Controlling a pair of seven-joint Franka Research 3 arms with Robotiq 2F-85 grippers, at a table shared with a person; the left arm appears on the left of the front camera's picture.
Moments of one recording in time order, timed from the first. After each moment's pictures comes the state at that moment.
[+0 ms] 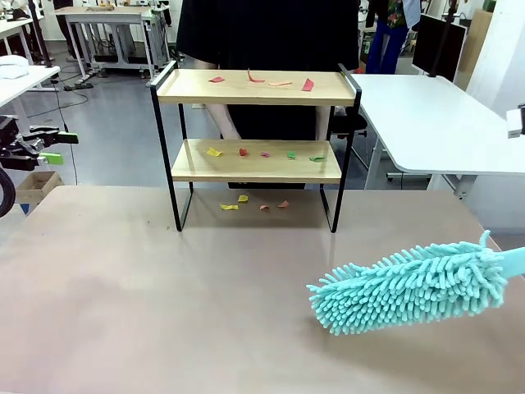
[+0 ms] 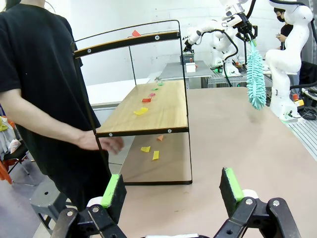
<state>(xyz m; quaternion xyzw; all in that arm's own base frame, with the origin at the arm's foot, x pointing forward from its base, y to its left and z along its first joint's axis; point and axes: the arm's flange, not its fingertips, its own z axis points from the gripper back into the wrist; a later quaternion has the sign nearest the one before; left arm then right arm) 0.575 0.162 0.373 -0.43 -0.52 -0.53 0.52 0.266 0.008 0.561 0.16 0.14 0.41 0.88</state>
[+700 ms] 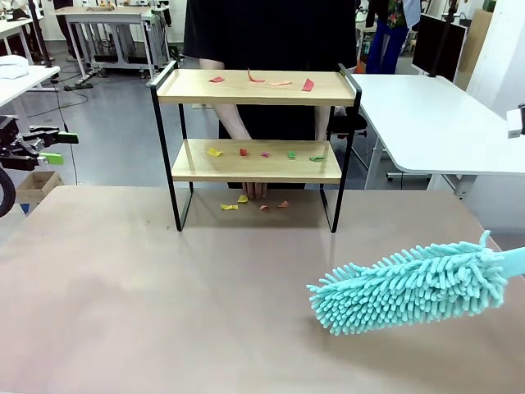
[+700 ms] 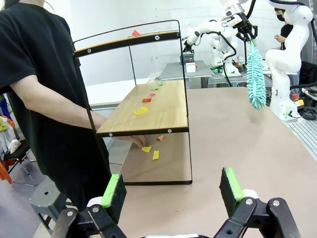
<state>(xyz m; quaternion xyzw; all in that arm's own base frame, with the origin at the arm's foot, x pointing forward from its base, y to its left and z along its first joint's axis) 0.575 0.162 0.373 -0.43 -0.52 -0.53 0.52 0.266 0.008 0.561 0.16 0.14 0.41 0.88</state>
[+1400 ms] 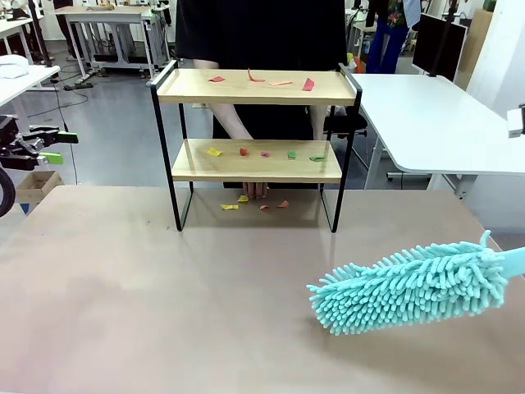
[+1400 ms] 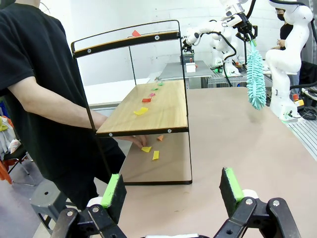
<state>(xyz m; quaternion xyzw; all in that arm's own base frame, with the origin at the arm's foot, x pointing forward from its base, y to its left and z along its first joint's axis) 0.575 0.162 0.373 -0.43 -0.52 -0.53 0.52 0.266 0.008 0.561 0.16 0.14 0.41 0.88</state>
